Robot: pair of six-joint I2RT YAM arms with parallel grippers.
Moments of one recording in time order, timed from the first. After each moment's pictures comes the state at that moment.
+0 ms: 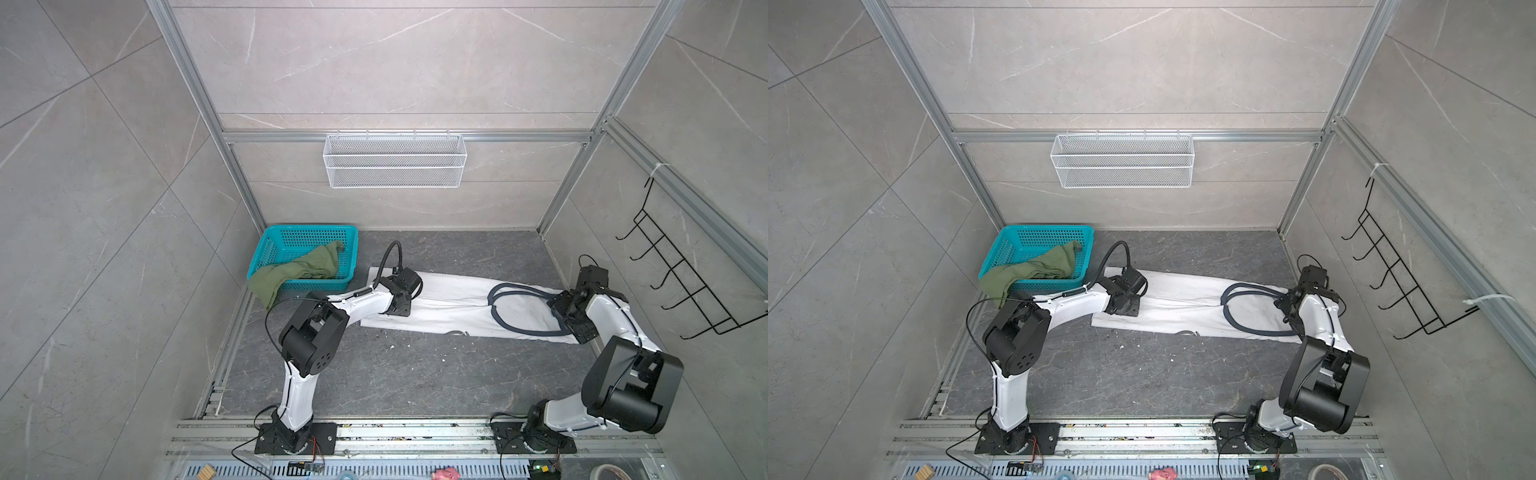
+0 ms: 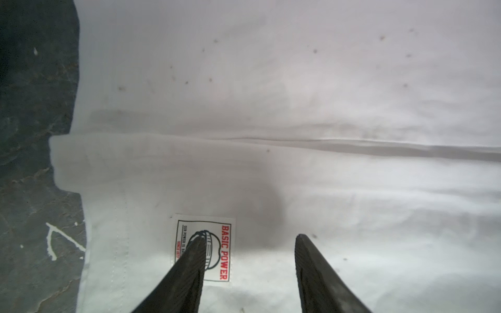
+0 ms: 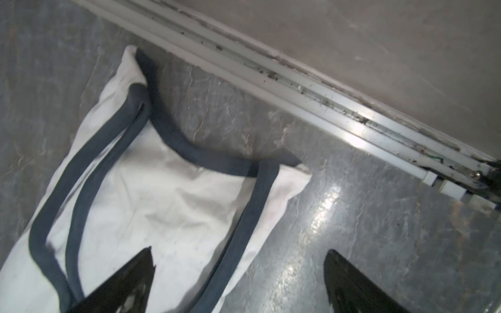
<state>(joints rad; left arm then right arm) -0.75 1.99 1.43 -0.60 -0.27 -0.53 -0.42 1.44 1.00 -0.74 0.15 0.63</state>
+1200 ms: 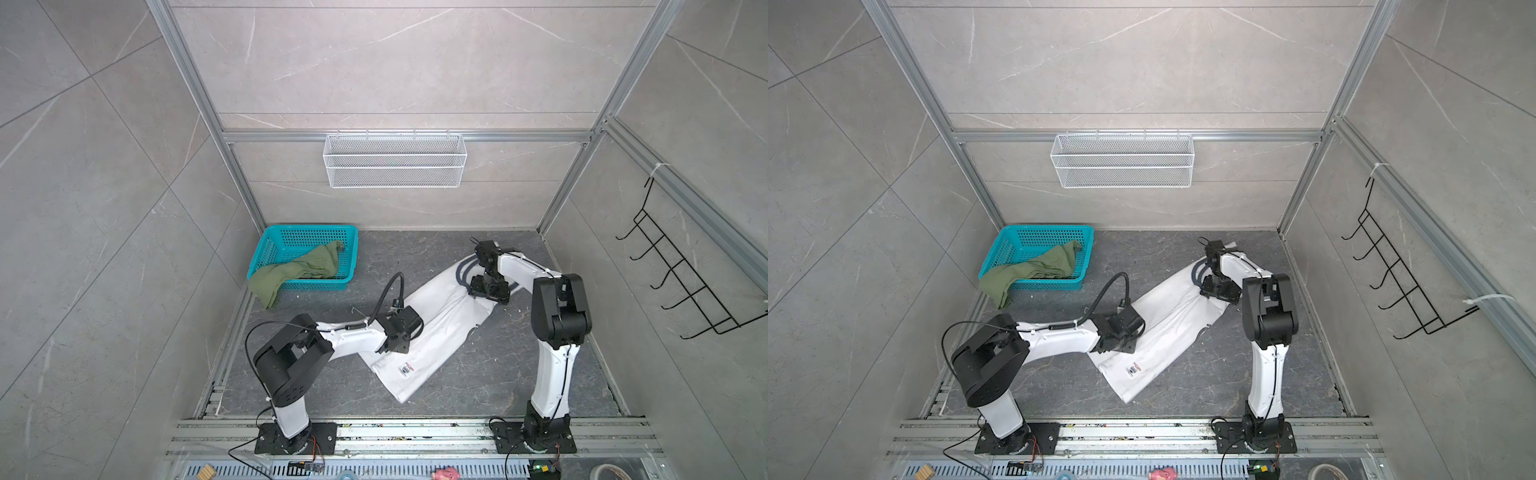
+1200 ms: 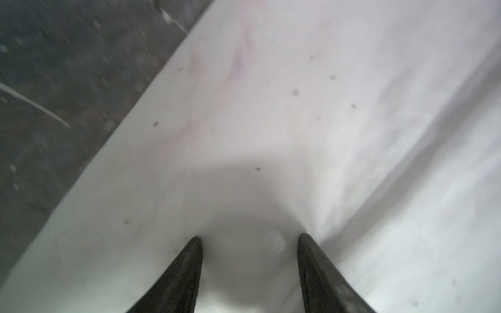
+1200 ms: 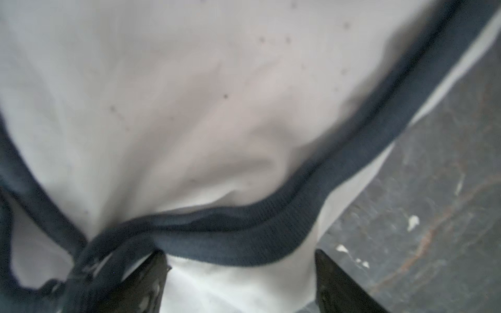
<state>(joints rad) -1.01 1.73 0.96 -0.48 -0.27 -0.71 0.18 2.15 1.63 -0.95 0.17 0.50</state>
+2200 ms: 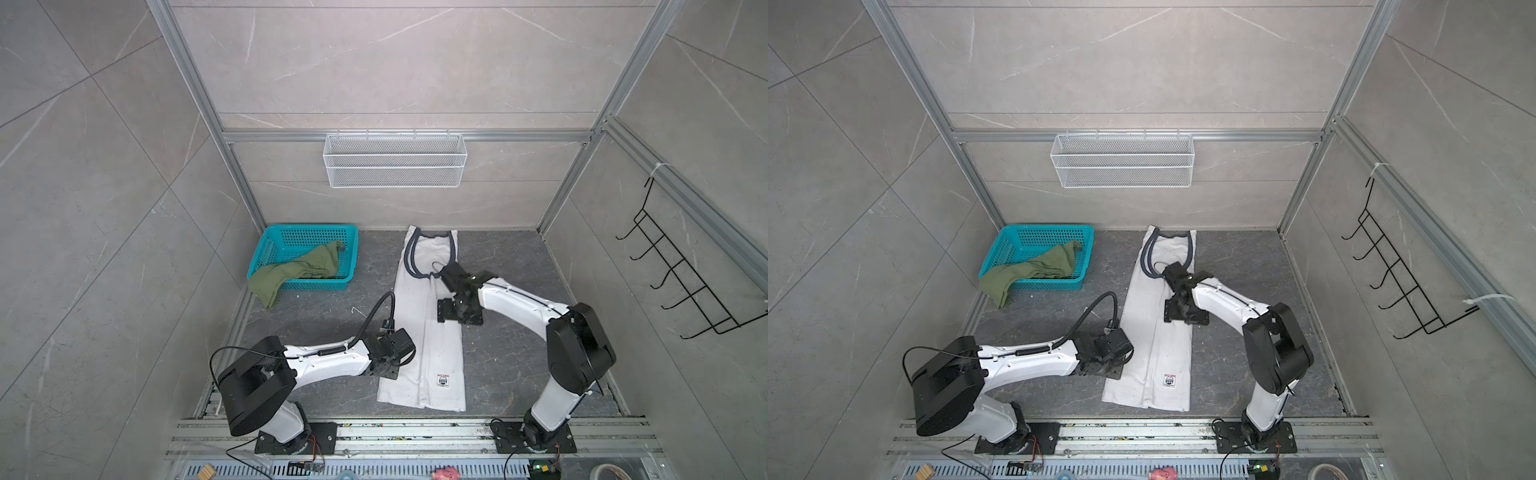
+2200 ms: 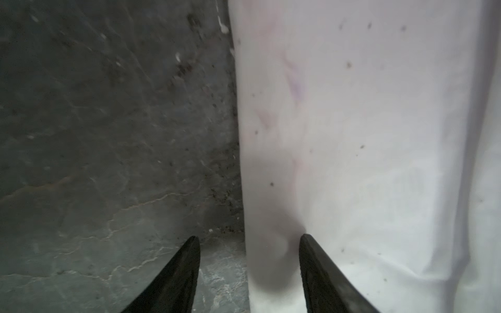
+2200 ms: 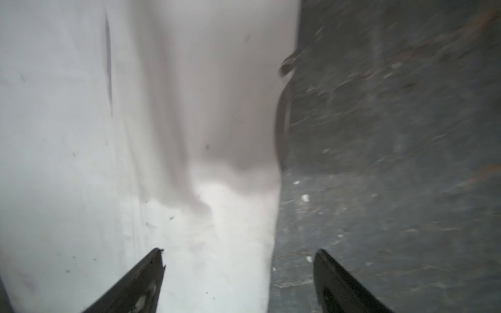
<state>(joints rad) -1.07 1.54 0.81 -0.63 -0.21 -0.77 0.57 1.78 1.21 -0.85 0.08 0.60</state>
